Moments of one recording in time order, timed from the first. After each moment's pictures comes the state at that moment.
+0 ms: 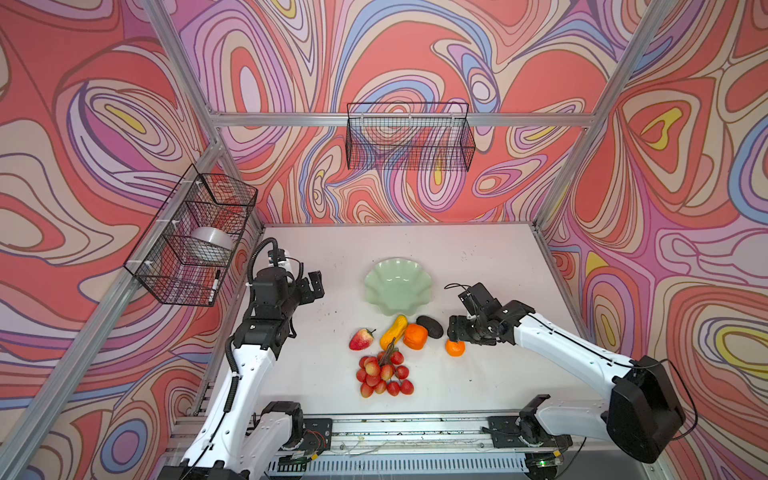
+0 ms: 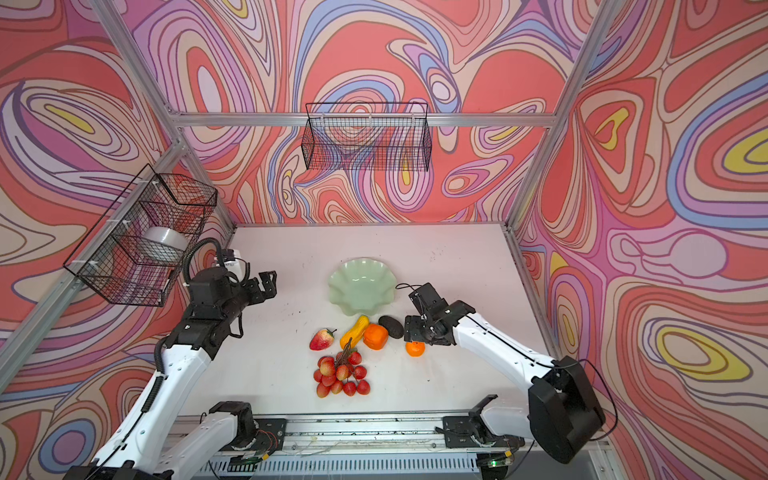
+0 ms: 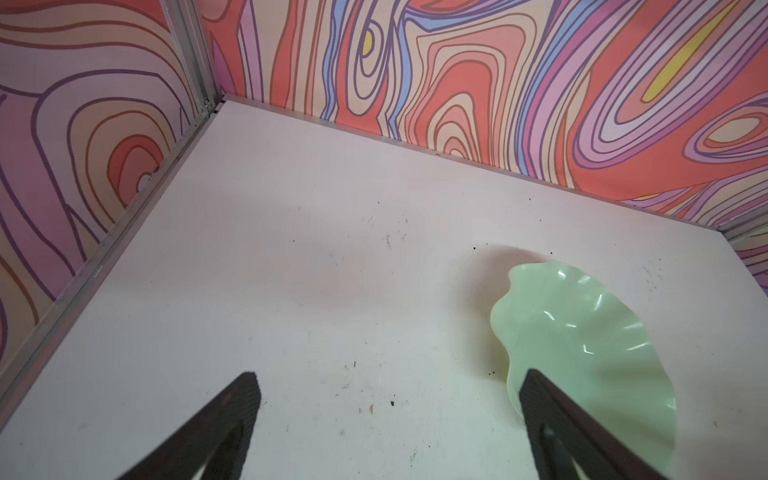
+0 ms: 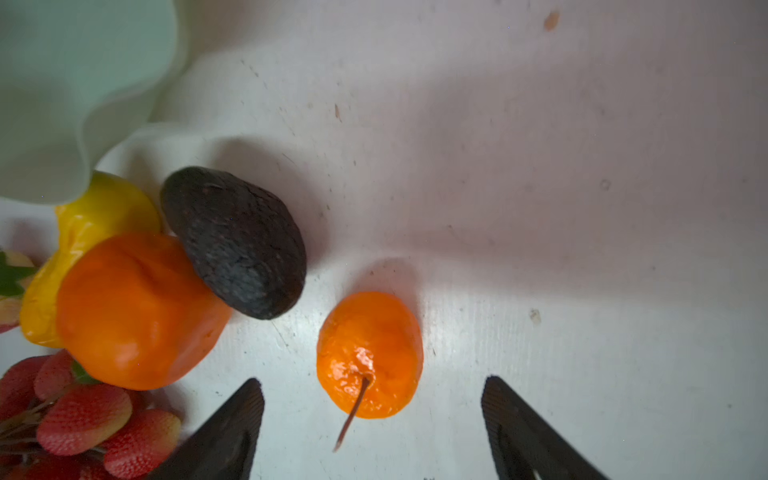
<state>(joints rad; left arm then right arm) -0.04 0.93 0.80 -0.35 0.01 -0.30 0.56 1.29 0.82 -0.75 0.01 0.65</state>
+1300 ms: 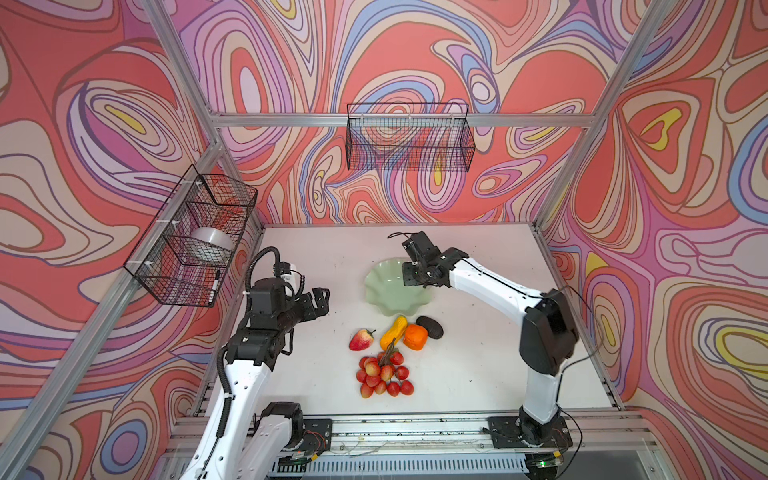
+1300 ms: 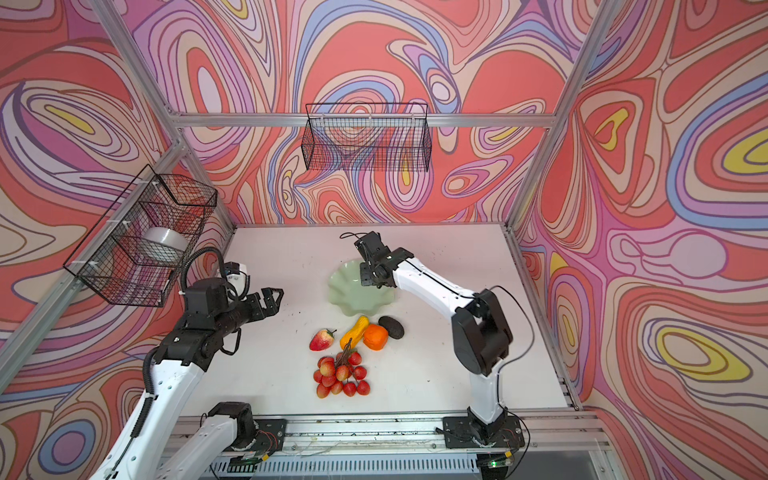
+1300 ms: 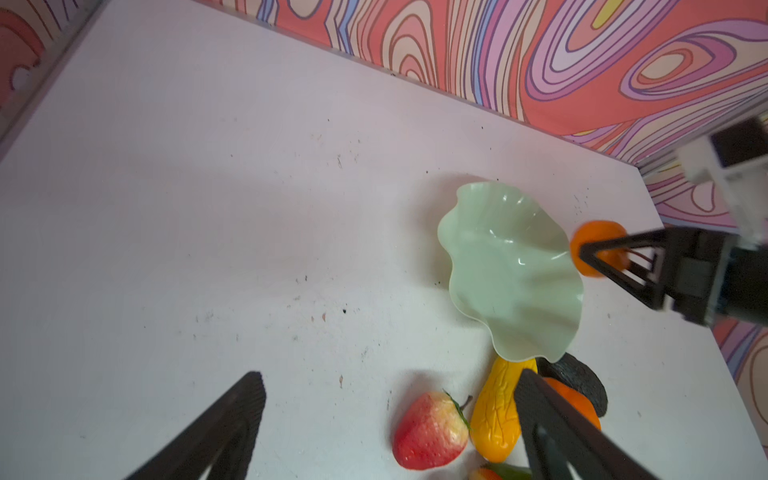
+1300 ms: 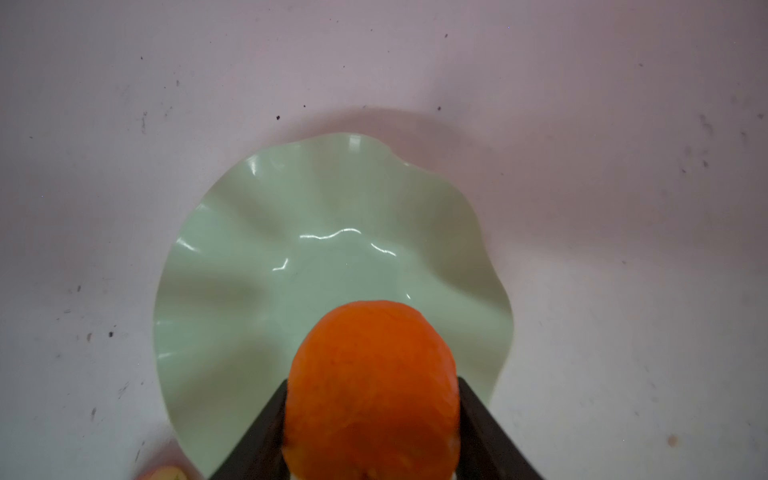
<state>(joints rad) -0.06 0.80 0.79 -0.62 0.19 -0.37 0.66 2.00 1.70 -0.71 0.17 0.44</state>
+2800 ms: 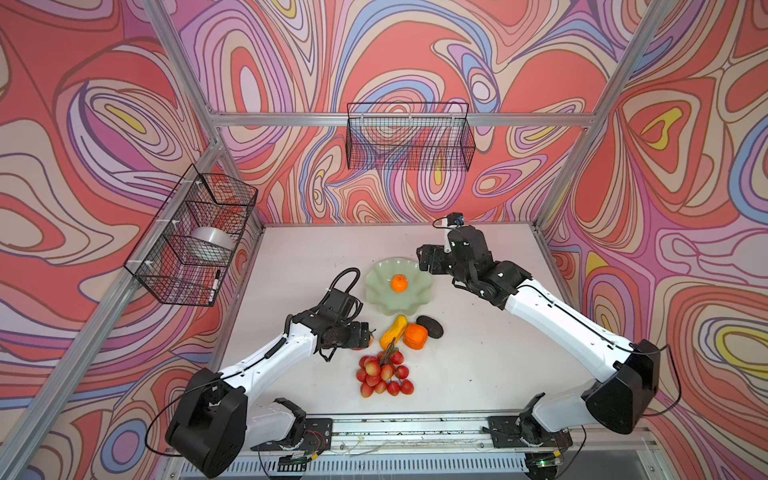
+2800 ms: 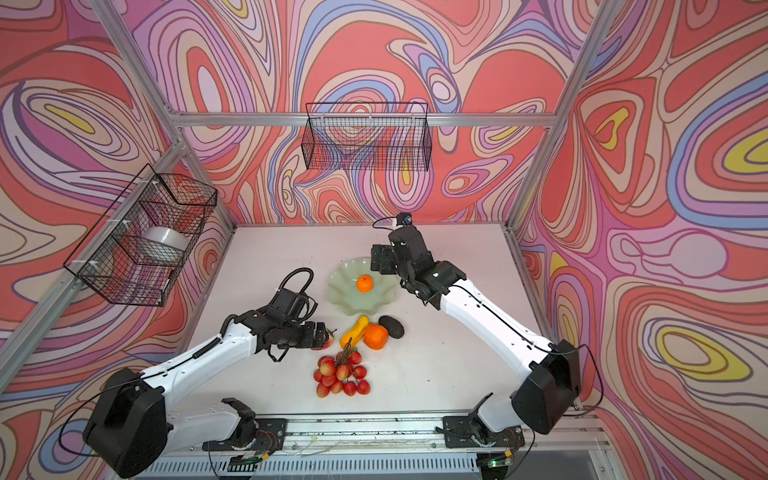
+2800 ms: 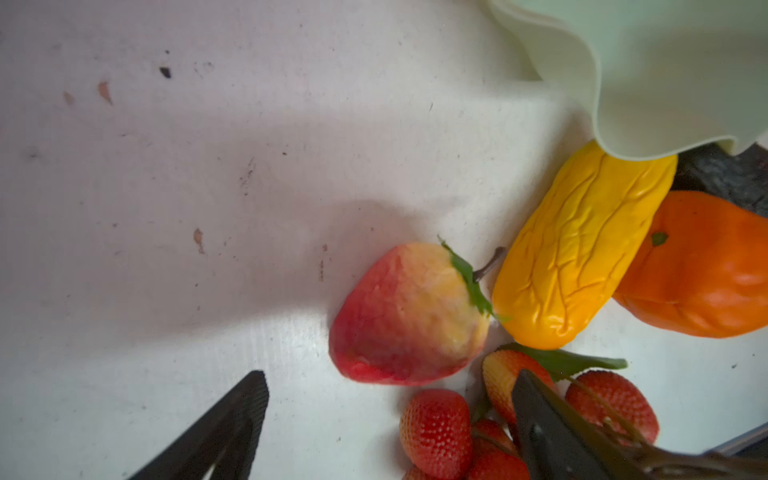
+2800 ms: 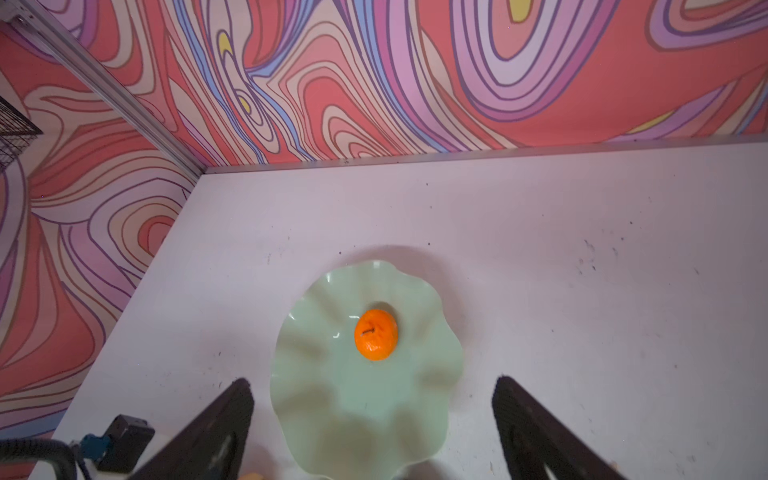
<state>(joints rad) -0.51 1.27 0.72 -0.60 0.09 -0.51 0.63 1.44 1.33 -0.45 0.23 0.47</state>
